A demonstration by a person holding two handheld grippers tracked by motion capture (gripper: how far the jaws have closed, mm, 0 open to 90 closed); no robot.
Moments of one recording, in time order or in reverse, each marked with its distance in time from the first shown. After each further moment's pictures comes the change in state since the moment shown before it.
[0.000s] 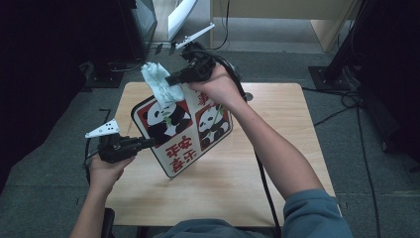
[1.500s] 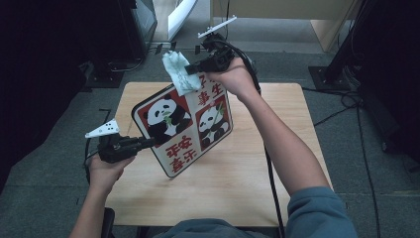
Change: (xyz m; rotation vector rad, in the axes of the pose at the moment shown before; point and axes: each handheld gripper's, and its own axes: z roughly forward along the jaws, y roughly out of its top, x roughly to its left) left arm 0.000 0.000 -0.001 0.004 0.003 0.008; right arm -0.043 -0.009 -0.028 -0.025 -0.093 0.069
